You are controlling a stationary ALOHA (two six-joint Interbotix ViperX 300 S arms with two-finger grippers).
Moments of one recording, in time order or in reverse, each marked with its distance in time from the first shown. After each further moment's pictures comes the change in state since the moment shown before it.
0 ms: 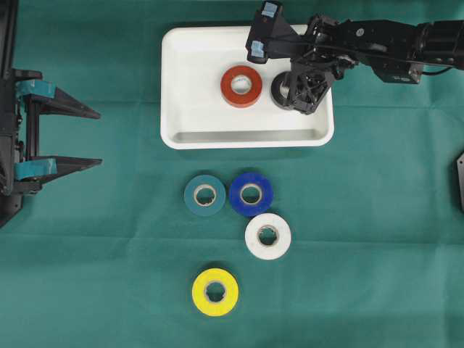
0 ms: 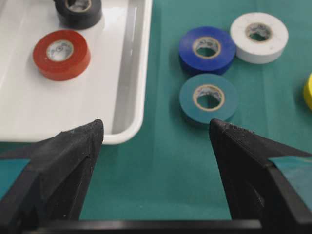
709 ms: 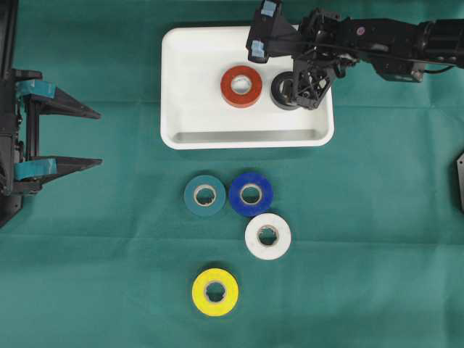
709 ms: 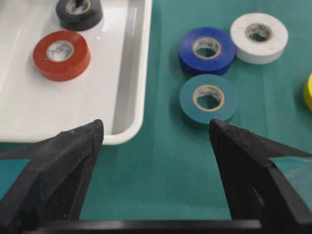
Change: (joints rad) left arm 0.000 0.000 0.000 -0.002 -0.002 0.000; right arm 0.000 -0.031 -0.017 -0.072 0.044 0.005
